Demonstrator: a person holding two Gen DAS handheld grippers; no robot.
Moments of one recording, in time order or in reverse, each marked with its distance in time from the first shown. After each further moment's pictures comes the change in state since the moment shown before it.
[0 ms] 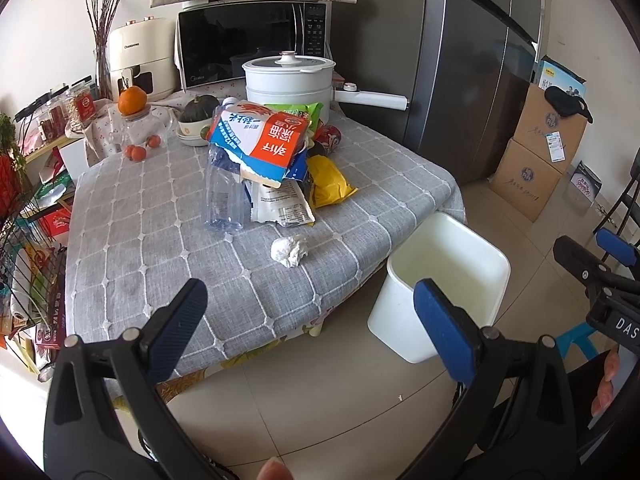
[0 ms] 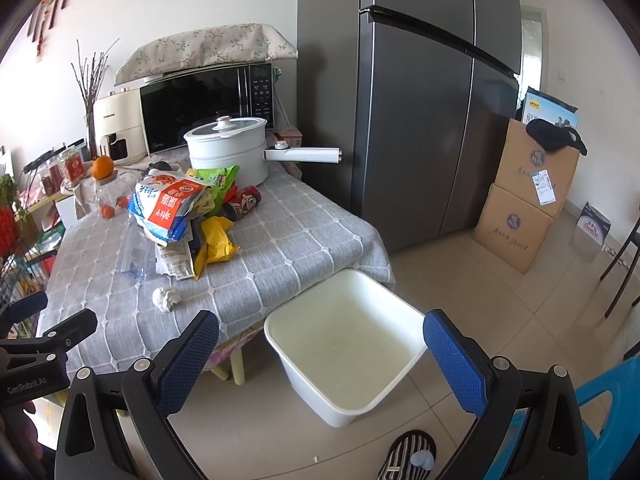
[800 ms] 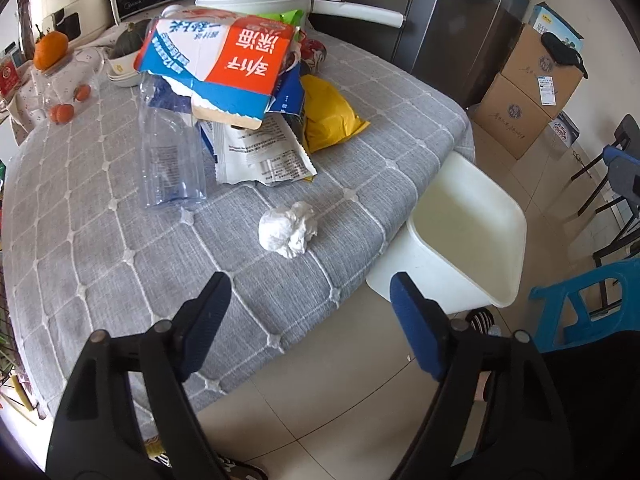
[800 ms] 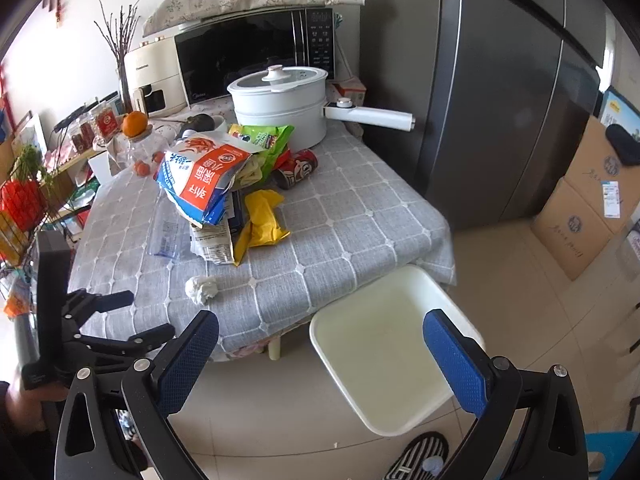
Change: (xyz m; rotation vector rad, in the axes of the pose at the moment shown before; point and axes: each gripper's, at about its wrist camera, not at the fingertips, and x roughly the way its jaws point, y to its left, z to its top) left arm 0.130 0.036 0.024 0.075 0.296 -0.174; right arm 0.082 0.036 0.068 -0.100 0.260 0.201
